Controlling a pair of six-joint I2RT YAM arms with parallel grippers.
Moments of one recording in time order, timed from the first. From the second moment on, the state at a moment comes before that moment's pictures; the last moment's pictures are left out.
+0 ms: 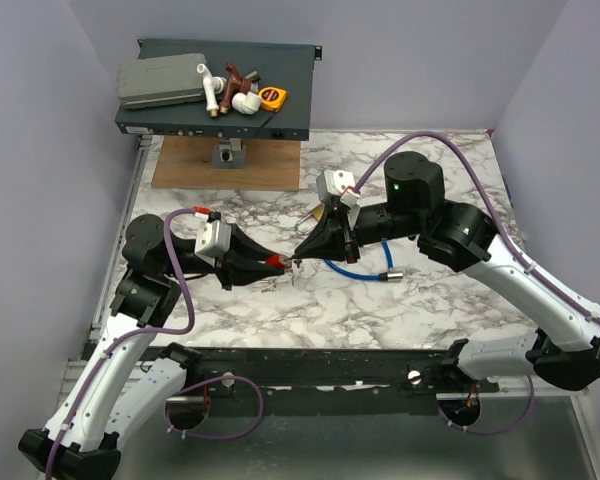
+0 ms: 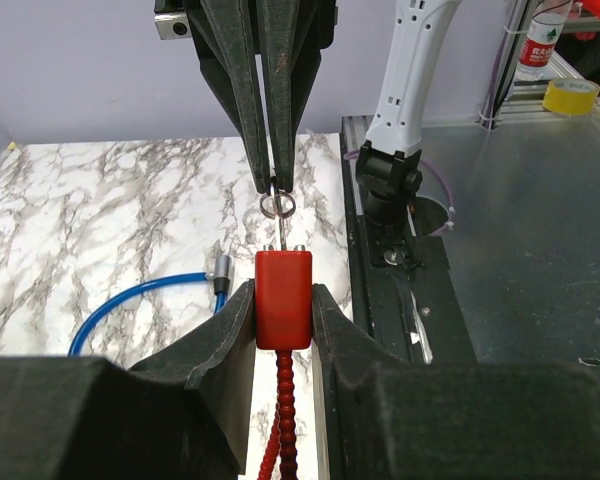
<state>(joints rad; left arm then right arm) -0.39 0.72 0.85 0.02 1.21 -0.08 0.93 1.28 1.55 -0.54 -0.72 -0.23</state>
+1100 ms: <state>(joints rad) -0.39 0.73 0.85 -0.01 1.20 -0.07 0.93 1.32 1.57 -0.51 -0.71 -0.15</state>
